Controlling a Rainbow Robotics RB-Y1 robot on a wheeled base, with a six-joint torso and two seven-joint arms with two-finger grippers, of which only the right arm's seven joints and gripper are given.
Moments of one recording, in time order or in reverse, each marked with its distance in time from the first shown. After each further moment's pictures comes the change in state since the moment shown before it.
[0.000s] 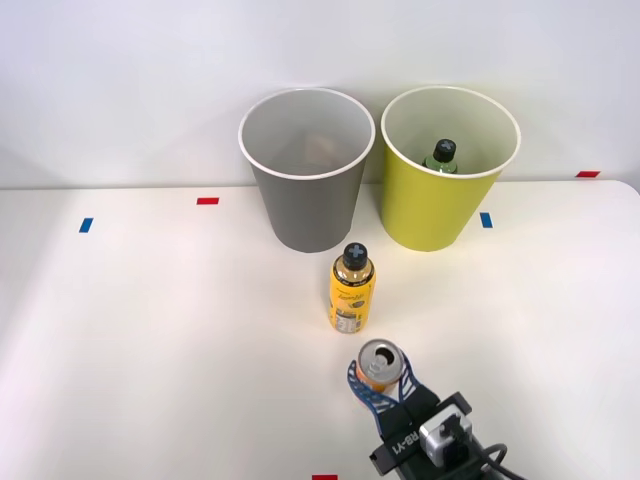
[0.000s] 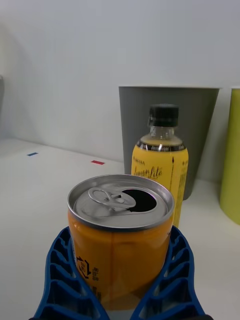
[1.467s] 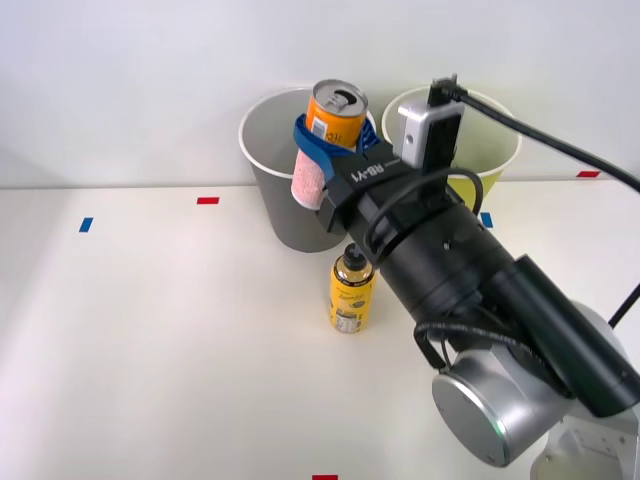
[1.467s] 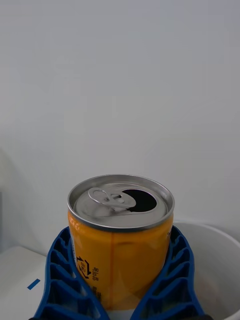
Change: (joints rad) arm -0.593 0.269 -0.184 -0.353 -0.108 0.856 -0.210
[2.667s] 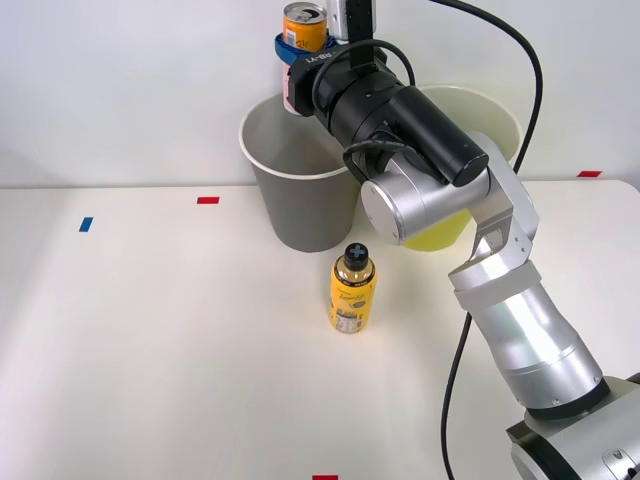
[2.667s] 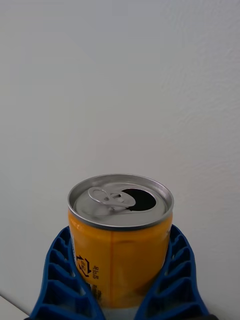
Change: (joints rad) arm -0.588 0.038 -0.139 0.733 -0.004 -0.114 -0.034
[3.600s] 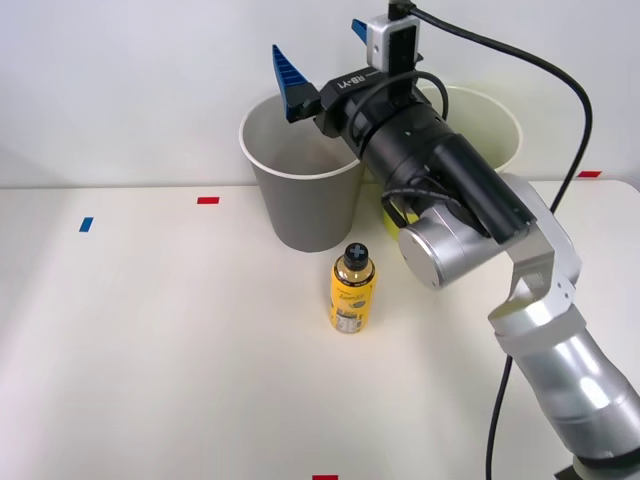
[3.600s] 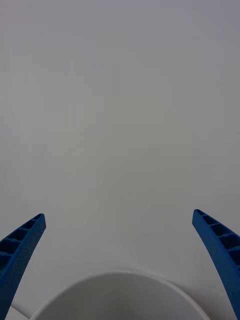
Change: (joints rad) arm 0.214 -0.119 0.051 -0.217 -0.037 -0.160 -0.006
